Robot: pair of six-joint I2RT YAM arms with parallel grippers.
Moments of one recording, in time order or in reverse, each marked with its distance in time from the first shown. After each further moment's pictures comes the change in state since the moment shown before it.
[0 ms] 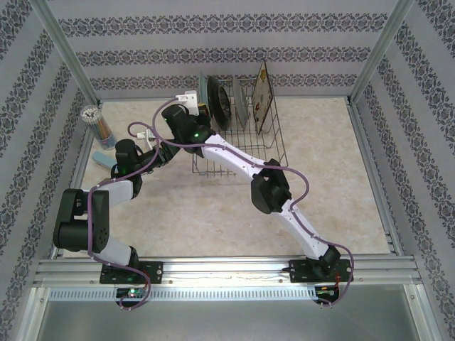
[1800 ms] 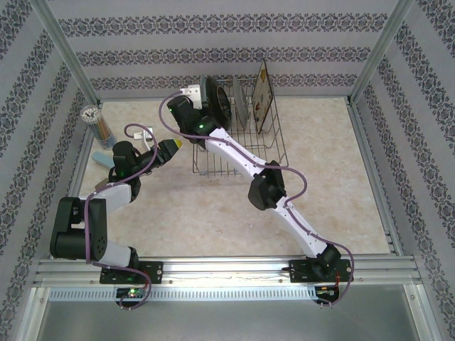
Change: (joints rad) left arm 0.000 -0.073 -0.033 -0.003 -0.038 0.006; right arm -0.066 0.153 0.317 -0.206 -0.181 0.023
